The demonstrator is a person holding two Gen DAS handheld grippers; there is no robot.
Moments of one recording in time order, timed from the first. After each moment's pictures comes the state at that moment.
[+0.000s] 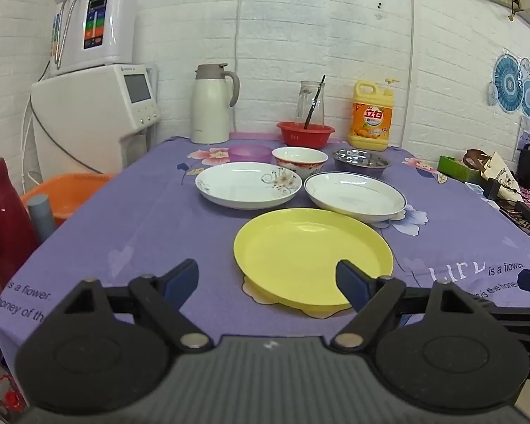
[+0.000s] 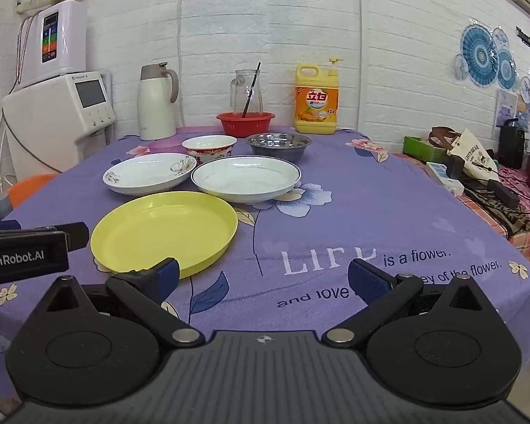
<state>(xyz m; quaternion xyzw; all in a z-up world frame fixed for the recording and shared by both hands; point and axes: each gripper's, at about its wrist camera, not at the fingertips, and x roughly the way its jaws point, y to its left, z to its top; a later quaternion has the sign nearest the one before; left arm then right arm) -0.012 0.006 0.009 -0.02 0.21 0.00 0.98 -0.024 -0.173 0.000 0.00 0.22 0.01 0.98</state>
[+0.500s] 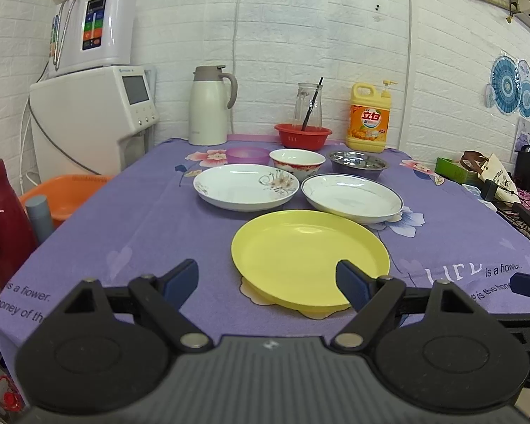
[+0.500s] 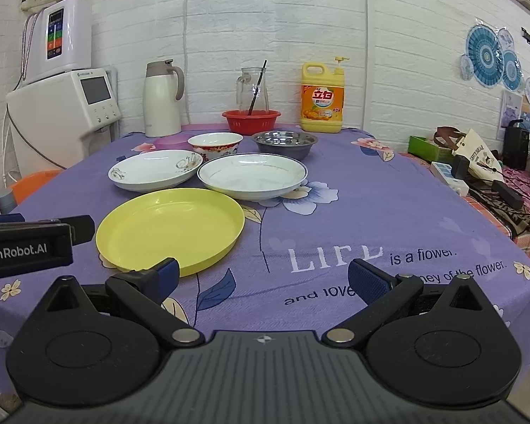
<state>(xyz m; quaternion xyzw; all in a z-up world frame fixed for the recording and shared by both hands) -0.012 0.004 0.008 -0.02 0.21 0.00 0.98 -0.024 -0.168 -0.003 0.00 0.22 0.02 0.97</state>
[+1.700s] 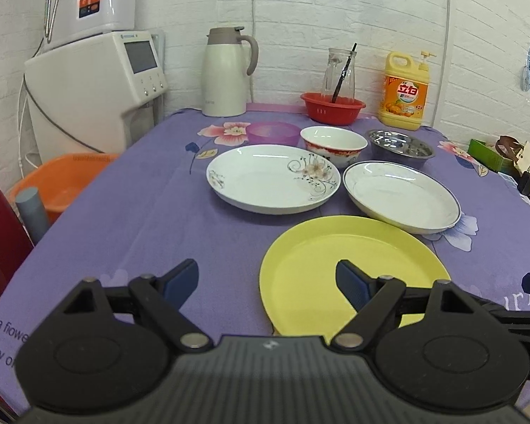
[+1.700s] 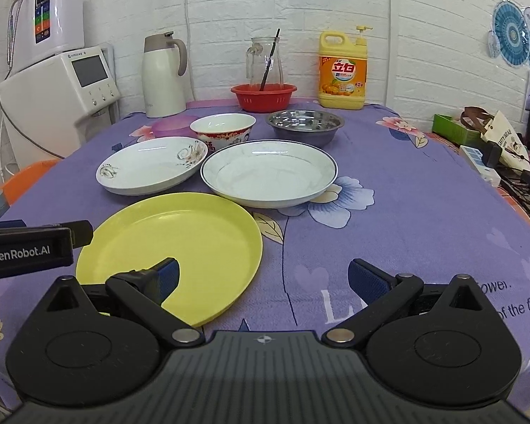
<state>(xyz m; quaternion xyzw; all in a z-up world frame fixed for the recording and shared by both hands) 0.093 0.033 0.003 -0.03 0.28 0.03 0.96 0.065 -0.155 -0.001 0.01 0.28 0.04 0.96</state>
